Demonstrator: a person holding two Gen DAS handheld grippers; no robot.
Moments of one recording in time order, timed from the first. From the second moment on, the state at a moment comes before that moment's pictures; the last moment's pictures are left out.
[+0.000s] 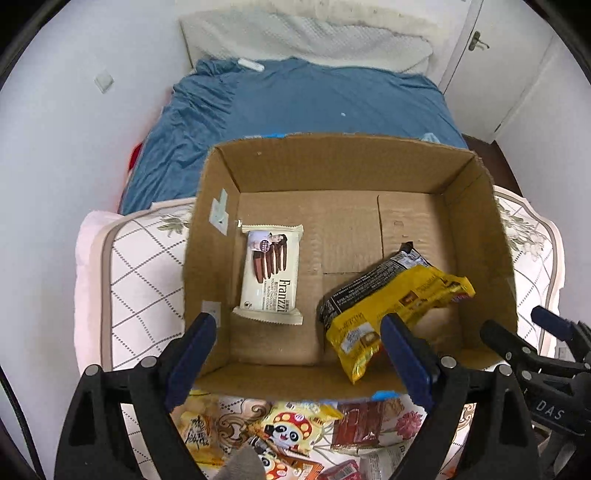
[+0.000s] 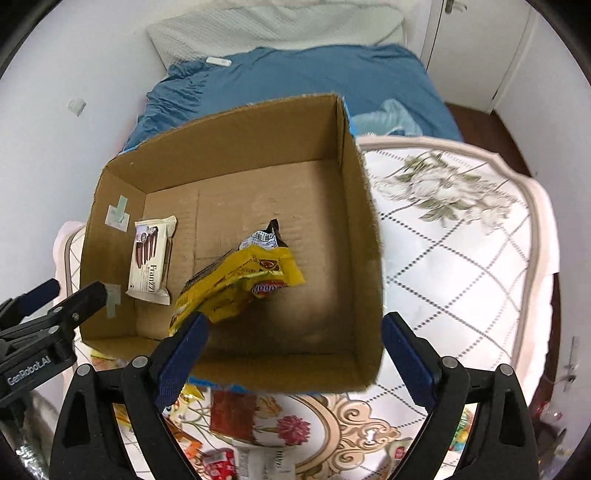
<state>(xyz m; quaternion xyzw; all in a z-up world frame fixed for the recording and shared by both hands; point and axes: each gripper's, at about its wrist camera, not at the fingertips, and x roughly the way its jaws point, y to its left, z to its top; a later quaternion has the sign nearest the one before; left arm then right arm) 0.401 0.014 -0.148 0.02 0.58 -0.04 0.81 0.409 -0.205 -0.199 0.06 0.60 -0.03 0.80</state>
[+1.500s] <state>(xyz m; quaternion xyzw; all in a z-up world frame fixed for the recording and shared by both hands) 0.136 -0.005 -0.217 0.04 0.62 -0.06 0.78 0.023 -0.319 -0.334 0.45 0.66 -0.16 0.57</state>
